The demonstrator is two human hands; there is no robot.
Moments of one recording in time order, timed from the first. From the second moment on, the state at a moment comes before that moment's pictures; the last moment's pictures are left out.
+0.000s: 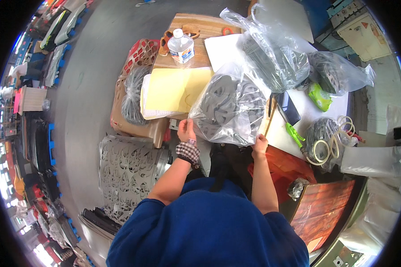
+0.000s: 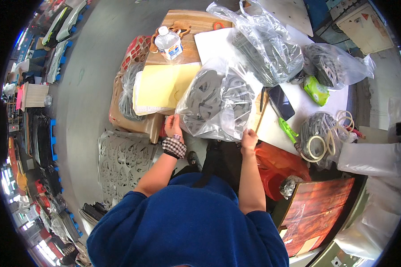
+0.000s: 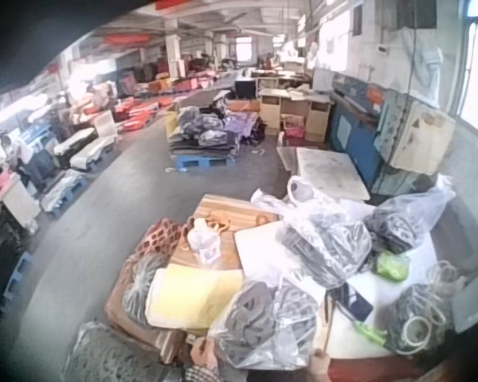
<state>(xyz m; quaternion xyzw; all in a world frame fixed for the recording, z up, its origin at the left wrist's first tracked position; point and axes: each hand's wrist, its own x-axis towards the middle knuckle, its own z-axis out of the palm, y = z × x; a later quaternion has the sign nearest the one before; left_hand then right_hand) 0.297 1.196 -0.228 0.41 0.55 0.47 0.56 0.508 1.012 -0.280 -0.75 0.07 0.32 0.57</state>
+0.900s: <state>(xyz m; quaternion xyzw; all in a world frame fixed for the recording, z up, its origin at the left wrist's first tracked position) 0.325 1.308 -0.206 0.16 0.57 0.10 0.80 0.573 1.057 -0.276 -0.45 0.27 0.52 0.68</state>
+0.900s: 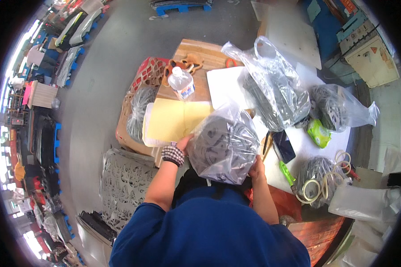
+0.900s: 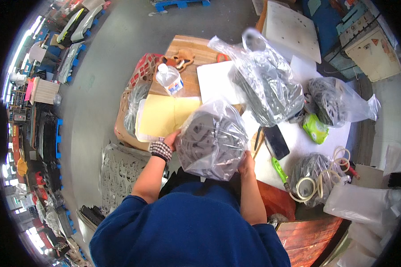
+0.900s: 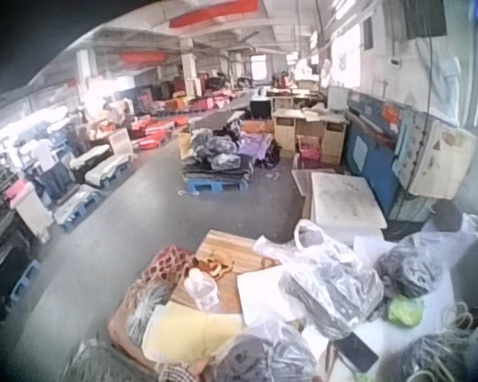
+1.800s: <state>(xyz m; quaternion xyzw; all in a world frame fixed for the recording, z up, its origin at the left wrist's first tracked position) 0.330 1.336 -0.266 0.03 0.40 0.13 0.91 0.597 1.111 -0.273 -0.75 0.05 0.41 0.51</state>
